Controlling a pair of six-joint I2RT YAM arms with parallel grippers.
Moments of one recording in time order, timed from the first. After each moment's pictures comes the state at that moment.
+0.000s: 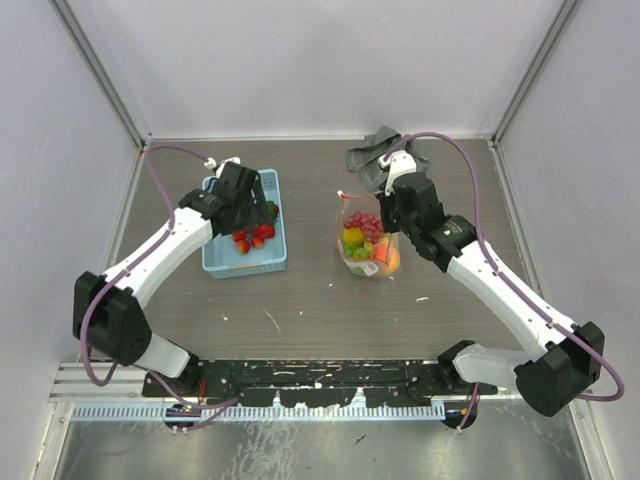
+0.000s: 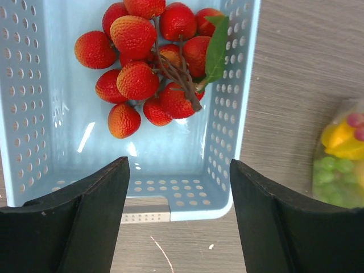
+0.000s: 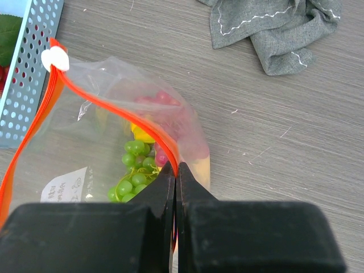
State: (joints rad) left arm -0.47 1.45 1.26 -0.69 -0.27 -0.67; right arm 0.53 1.19 1.10 -0.47 0.23 0.11
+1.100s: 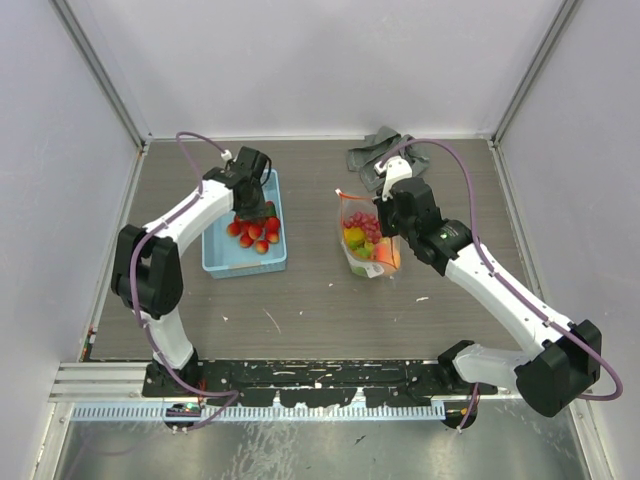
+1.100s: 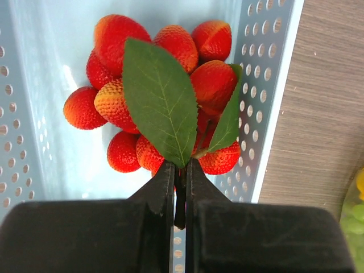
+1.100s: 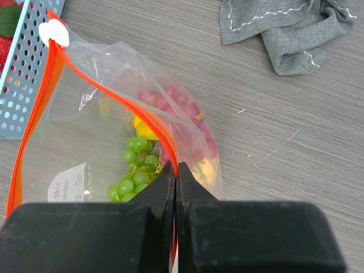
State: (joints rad) left arm -0.40 1.82 1.48 -0.72 -0.21 -0.59; right arm 0.53 1.18 1.04 -0.41 0.20 0.08
